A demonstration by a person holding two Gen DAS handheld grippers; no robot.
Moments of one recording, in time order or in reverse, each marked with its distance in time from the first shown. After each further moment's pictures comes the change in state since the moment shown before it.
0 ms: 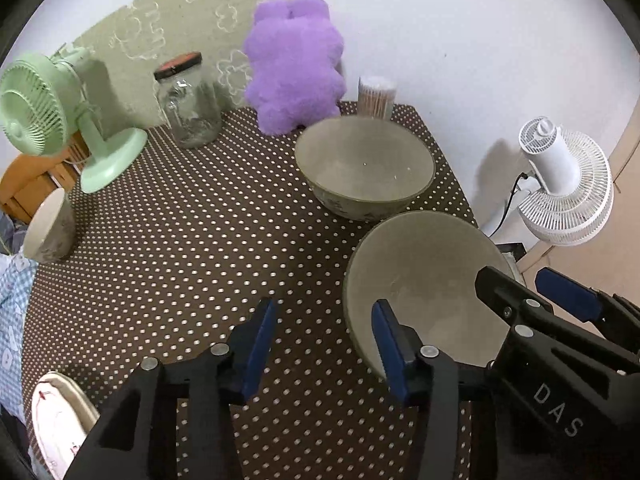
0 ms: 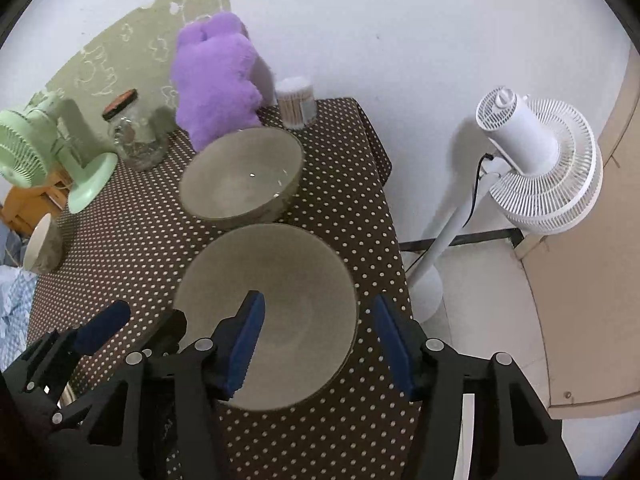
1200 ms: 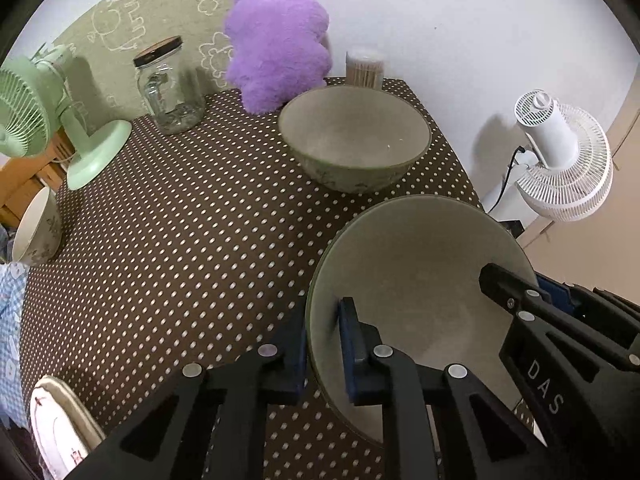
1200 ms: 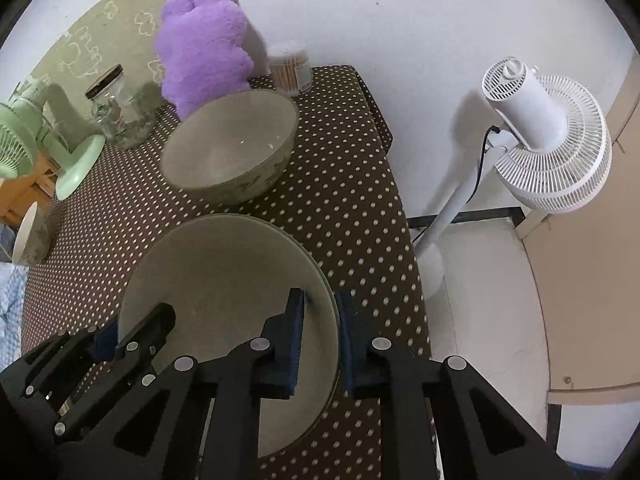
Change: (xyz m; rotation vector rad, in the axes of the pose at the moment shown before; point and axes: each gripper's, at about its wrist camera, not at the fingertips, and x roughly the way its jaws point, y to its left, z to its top) left arm 0.010 0.001 -0.014 0.051 0.050 -0.020; right arm 0.020 0.009 -0.011 0.012 0.083 -0.013
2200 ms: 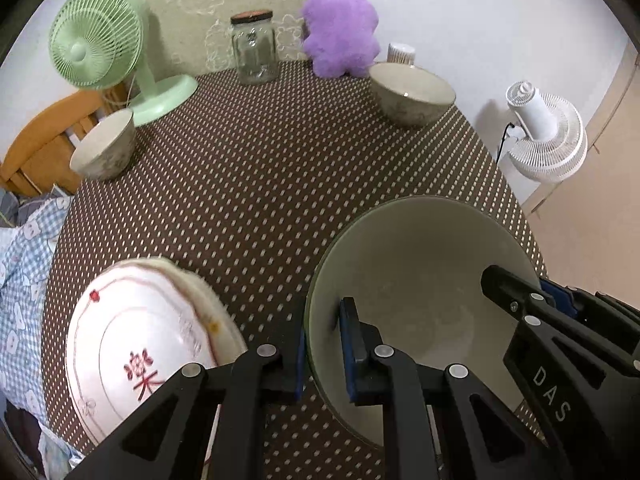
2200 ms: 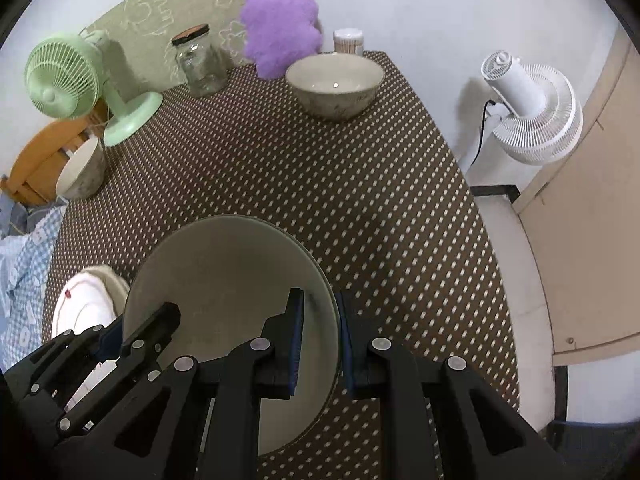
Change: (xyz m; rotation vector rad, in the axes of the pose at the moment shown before) left arm -0.077 0.102 -0.113 -0.009 0.023 -0.032; right arm -0.079 0.108 -0.117 0.000 0.012 -0.018
